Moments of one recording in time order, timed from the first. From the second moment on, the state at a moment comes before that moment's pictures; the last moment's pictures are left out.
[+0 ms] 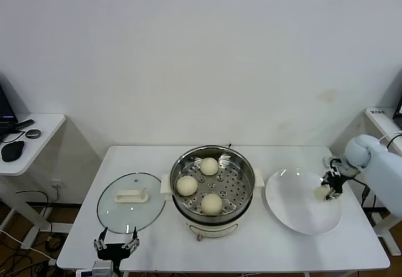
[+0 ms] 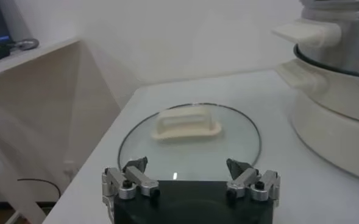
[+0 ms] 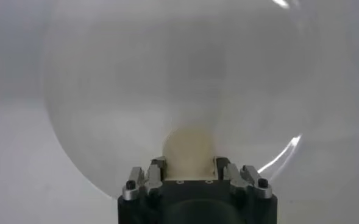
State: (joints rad) left arm 1.68 -1.54 -0.61 -2.06 0.09 0.31 -0.06; right arm -0.06 0.69 -0.57 0.95 -0.26 -0.08 -1.27
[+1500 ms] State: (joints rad) left arm 1.66 -1.53 -0.60 -2.13 0.04 0.31 -0.06; right arm 0.66 1.08 -1.45 1.36 0.47 -0.54 -1.07
